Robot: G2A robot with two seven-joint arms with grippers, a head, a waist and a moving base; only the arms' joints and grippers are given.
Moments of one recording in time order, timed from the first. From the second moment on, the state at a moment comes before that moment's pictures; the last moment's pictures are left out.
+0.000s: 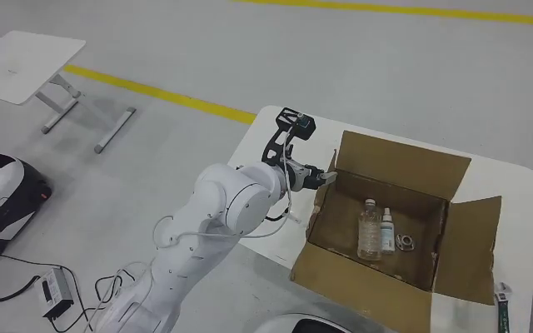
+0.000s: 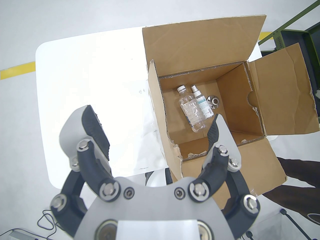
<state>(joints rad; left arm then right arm) 0.90 -1.20 -1.20 -2.10 1.01 0.29 -1.29 -1.60 -1.12 2.08 -2.08 -0.98 -0.22 1.30</state>
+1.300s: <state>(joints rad) 0.90 -1.20 -1.20 -2.10 1.01 0.29 -1.29 -1.49 -1.10 1.78 -1.72 -1.13 -0.17 1.28</state>
